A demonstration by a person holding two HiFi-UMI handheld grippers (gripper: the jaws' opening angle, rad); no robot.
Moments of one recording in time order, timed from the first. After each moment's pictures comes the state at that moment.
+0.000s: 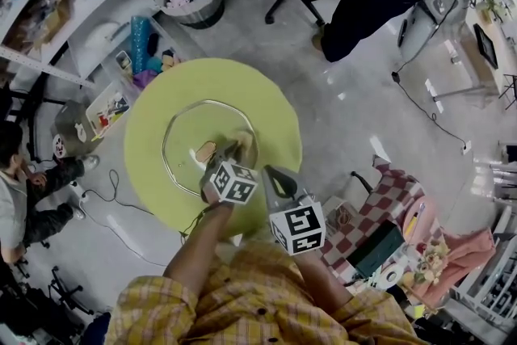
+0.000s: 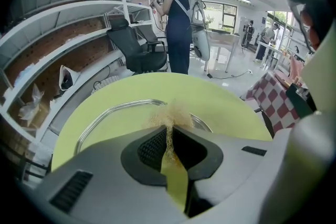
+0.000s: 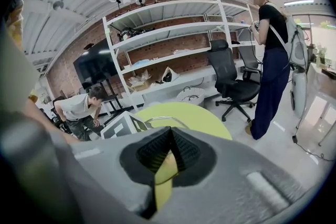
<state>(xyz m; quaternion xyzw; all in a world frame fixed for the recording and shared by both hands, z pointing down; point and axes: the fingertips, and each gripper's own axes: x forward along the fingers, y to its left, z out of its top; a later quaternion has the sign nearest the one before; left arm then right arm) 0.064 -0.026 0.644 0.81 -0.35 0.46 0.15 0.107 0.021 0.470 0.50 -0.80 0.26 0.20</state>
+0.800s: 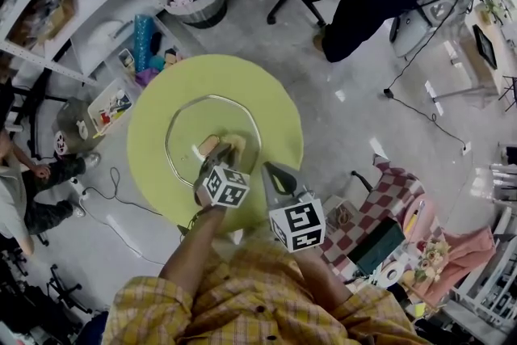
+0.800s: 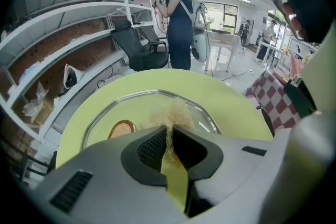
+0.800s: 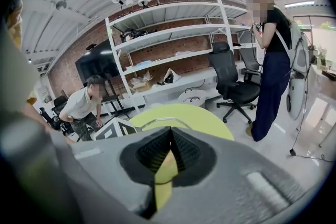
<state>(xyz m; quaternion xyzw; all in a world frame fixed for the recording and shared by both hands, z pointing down) 0.031 0.003 0.646 0.80 -0.35 0.45 0.16 0.095 0.033 0.460 0.50 -0.81 0.25 0.19</state>
